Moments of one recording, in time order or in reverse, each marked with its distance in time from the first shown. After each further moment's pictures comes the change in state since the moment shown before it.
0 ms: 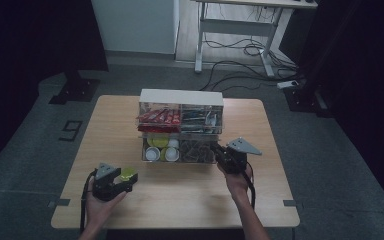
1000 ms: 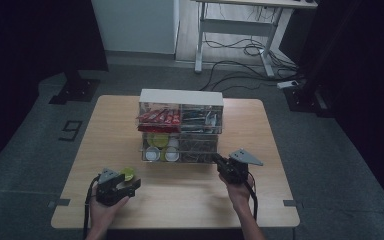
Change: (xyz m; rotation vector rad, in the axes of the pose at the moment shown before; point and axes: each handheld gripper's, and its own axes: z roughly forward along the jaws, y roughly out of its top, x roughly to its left) left arm -0.003 -0.019 0.010 0.023 -0.040 -0.043; right arm -0.006 -0.038 -0.006 0.042 0.014 0.051
